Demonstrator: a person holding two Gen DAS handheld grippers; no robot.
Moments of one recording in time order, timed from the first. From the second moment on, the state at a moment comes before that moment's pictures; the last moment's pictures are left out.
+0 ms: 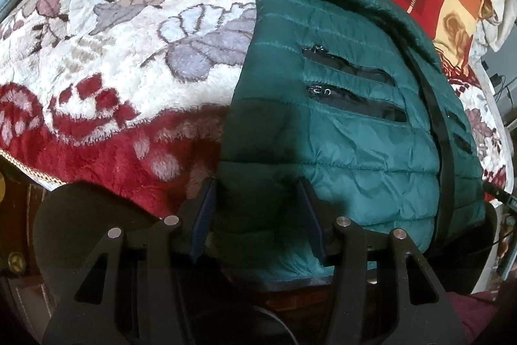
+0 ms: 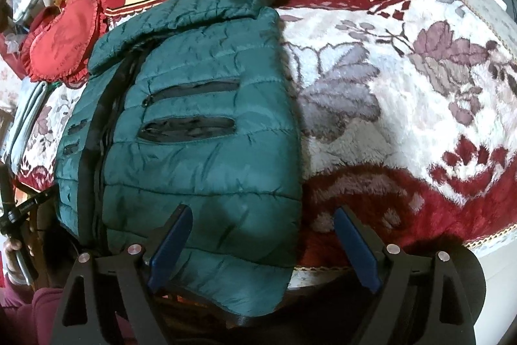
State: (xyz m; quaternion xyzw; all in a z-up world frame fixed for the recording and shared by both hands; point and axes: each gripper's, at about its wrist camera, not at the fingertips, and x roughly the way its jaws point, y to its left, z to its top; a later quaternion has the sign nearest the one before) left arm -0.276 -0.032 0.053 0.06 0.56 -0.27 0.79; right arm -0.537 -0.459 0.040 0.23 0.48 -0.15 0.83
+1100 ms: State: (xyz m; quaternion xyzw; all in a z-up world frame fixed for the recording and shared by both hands) left arm -0.279 -0.037 0.038 0.04 0.57 -0.29 0.77; right arm -0.522 -0.439 0.034 0.25 0.49 -0.07 0.83
